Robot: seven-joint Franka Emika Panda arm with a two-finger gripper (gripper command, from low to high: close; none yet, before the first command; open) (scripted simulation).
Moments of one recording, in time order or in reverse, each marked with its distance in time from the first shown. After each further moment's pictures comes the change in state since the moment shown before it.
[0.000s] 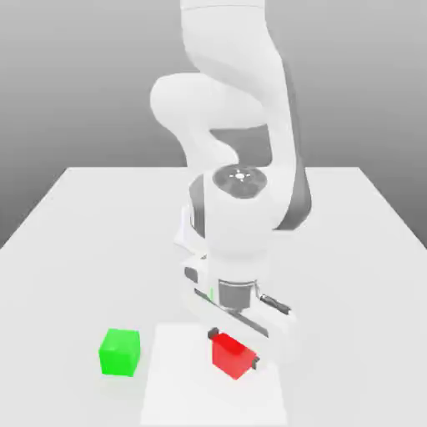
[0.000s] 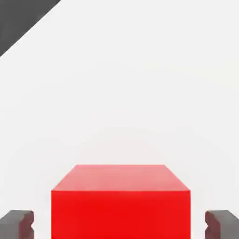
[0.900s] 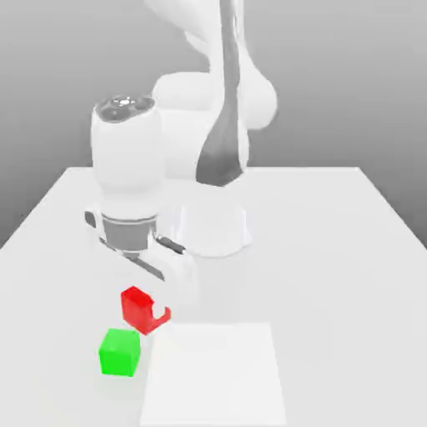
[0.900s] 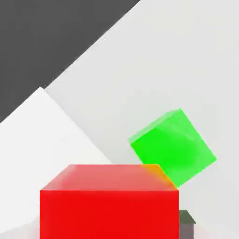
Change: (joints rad) arm -0.277 -0.306 -0.112 0.003 0.105 -0.309 -0.499
